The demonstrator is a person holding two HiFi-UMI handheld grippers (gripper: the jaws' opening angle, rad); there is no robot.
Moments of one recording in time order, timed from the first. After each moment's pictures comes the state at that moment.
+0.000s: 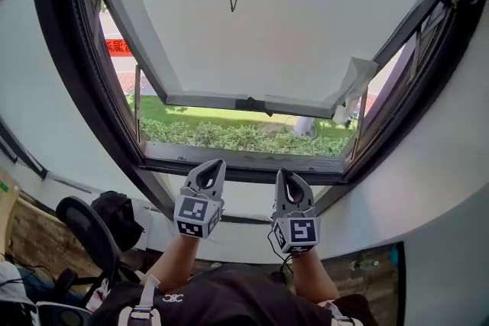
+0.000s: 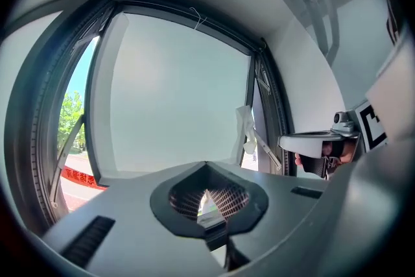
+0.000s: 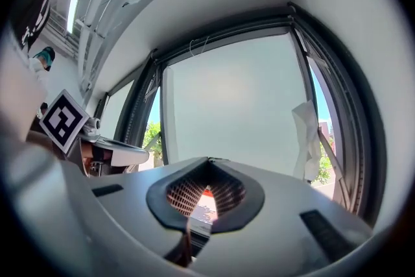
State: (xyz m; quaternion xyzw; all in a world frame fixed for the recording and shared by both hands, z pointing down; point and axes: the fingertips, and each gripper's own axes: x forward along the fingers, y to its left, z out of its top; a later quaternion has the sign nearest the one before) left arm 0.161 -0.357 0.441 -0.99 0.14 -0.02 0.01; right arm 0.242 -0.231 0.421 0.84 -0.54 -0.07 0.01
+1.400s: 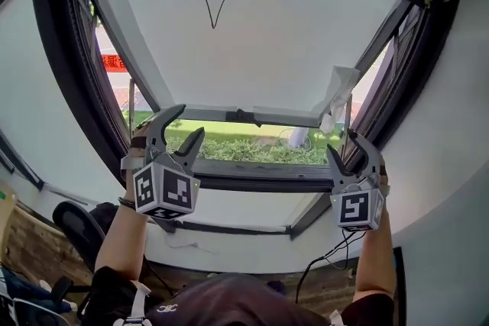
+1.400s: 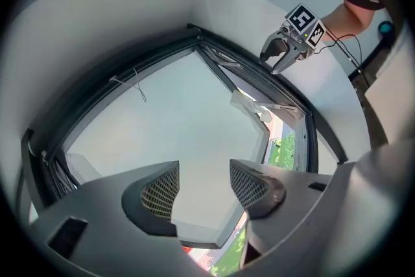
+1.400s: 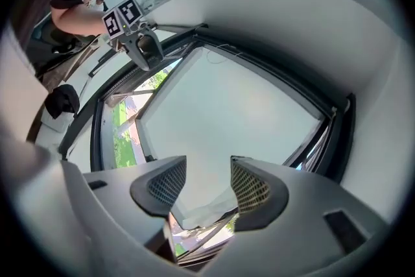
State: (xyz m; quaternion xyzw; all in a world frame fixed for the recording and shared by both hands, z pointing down) left arm 0.146 -0.358 0.253 -0.88 0.17 -0.11 0.44; right arm 0.328 -0.137 0.266 0.79 -0.44 -0.24 0.36
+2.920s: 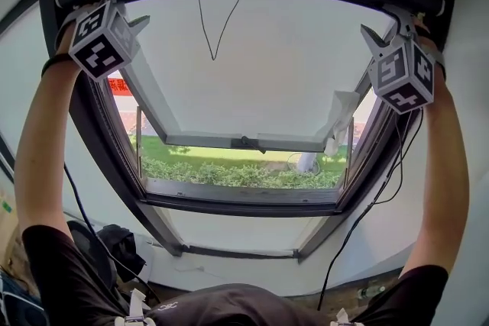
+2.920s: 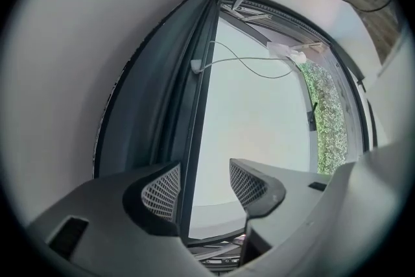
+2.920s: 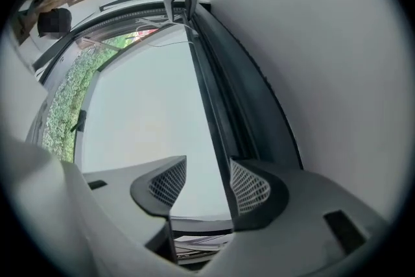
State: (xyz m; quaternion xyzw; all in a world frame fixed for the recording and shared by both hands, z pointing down) left arm 0.144 -0.509 -0.020 -0.72 0.26 -0.22 0.61; right arm 0.404 -0.185 -0.035 0.73 -0.25 -0.35 0.53
